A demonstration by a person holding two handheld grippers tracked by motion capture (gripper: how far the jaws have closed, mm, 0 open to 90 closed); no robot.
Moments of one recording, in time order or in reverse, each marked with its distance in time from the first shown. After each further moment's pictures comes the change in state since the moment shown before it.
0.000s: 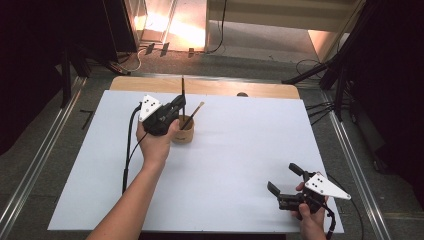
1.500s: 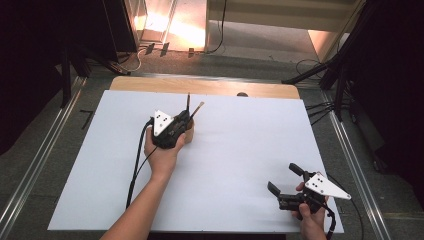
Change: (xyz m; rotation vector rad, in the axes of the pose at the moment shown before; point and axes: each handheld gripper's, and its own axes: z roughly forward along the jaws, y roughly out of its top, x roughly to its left) left arm -0.013 -0.044 0.003 0.089 0.080 0.057; right arm -0.001 0.000 0.000 0.002 0.000 -0.004
